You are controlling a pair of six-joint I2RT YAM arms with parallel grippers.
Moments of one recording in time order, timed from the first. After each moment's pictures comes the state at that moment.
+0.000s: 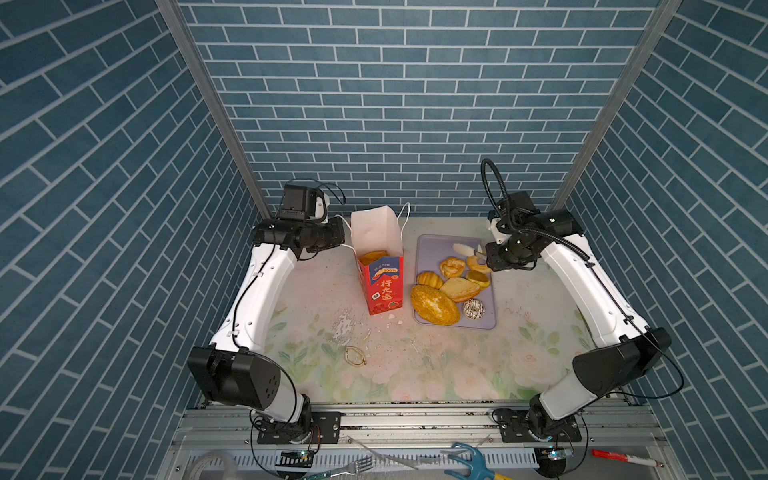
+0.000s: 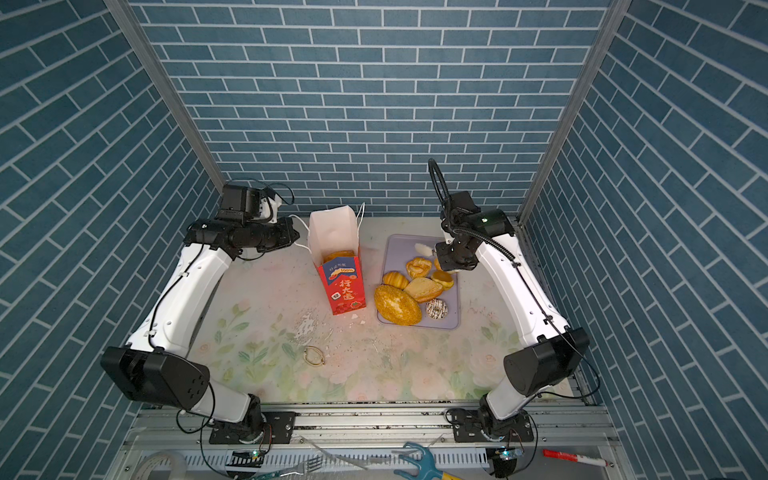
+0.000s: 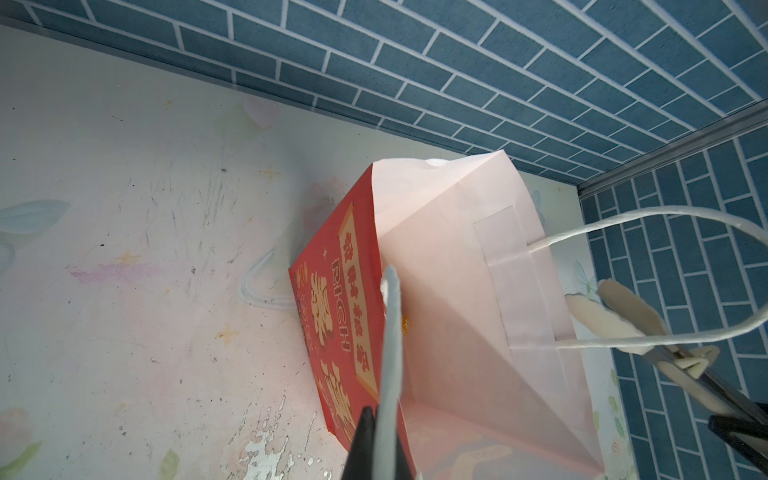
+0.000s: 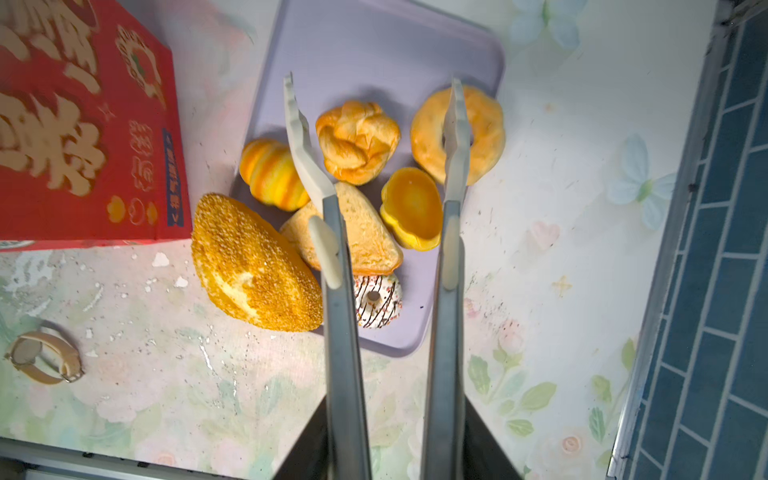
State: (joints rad) left arm -0.15 1.52 1.68 -0.94 0.27 -0.37; right arm 0.41 1.61 1.80 -1.38 0.06 0.10
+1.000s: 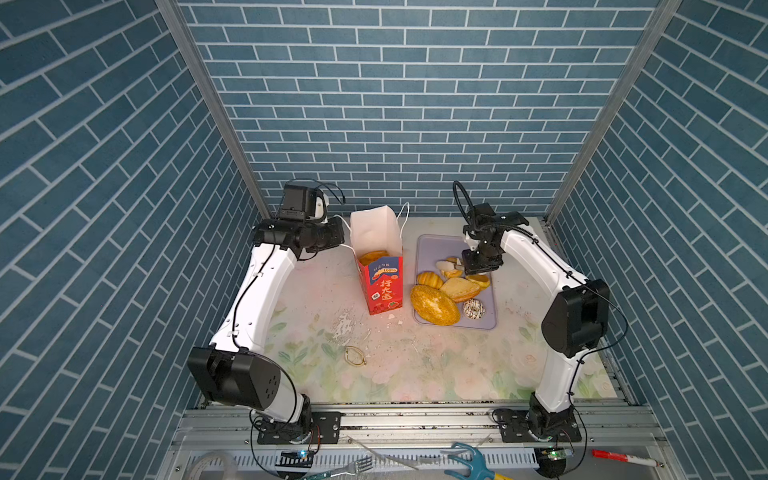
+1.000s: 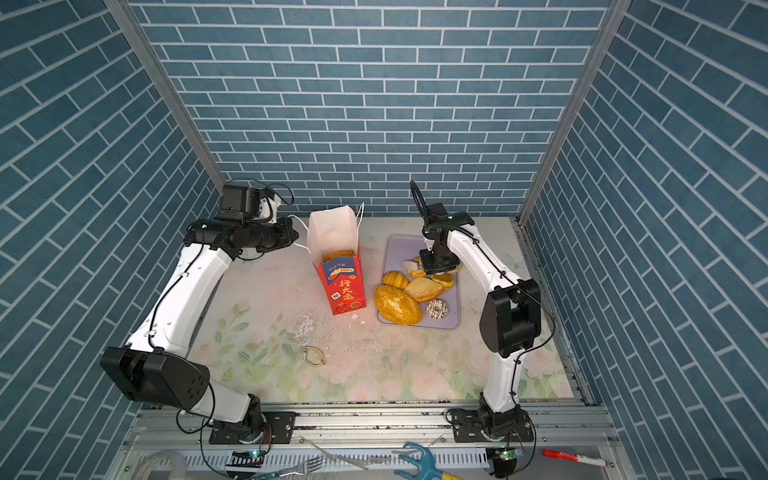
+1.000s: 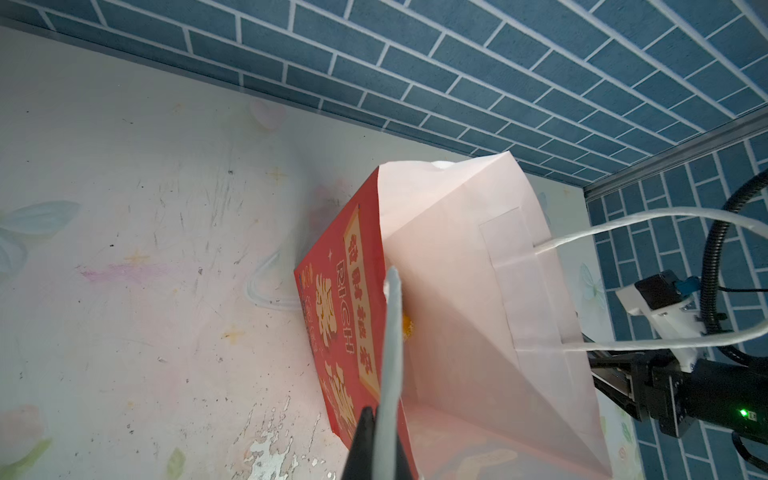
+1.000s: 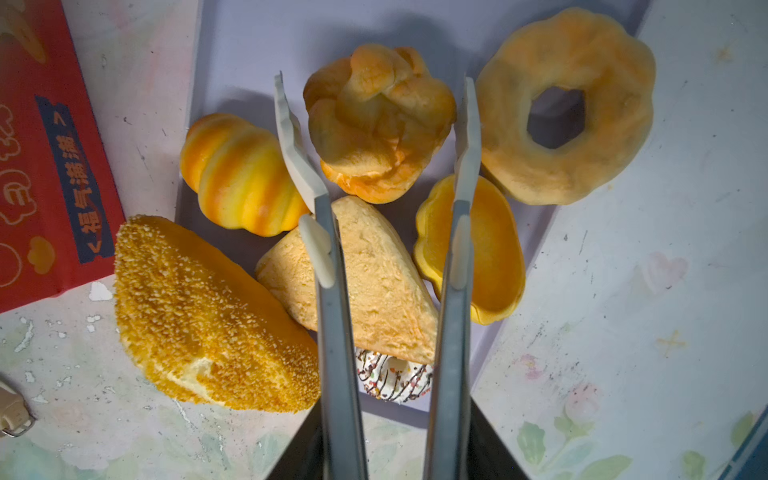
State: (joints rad) left arm -0.15 1.52 1.68 -0.94 0.25 -0.37; right arm 0.42 1.91 1.80 -1.25 -0.01 0.10
